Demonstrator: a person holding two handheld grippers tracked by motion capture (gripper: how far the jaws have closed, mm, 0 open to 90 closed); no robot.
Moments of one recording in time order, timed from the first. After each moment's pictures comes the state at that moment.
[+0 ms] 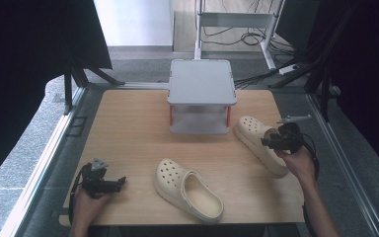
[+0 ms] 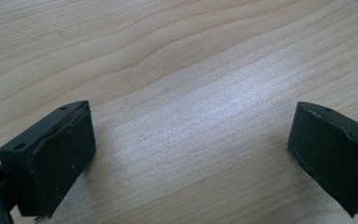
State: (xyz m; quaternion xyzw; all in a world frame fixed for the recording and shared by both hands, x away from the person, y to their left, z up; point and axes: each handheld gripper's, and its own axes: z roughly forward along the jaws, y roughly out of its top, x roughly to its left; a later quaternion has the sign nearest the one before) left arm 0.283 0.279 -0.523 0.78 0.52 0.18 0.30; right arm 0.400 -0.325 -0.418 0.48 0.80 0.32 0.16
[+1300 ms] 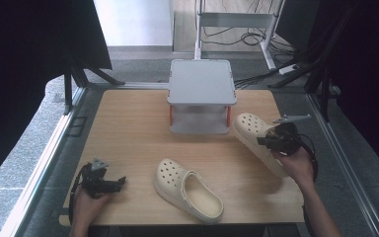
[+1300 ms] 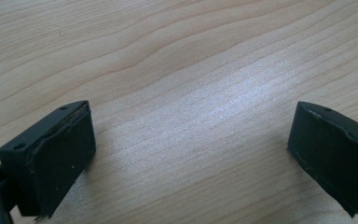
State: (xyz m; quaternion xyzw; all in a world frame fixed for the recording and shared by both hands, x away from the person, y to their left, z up) left arm 0.284 0.279 -0.523 0.78 0.52 0.18 0.30; right arm 0.370 -0.295 -0.383 0.46 0.80 0.35 0.14
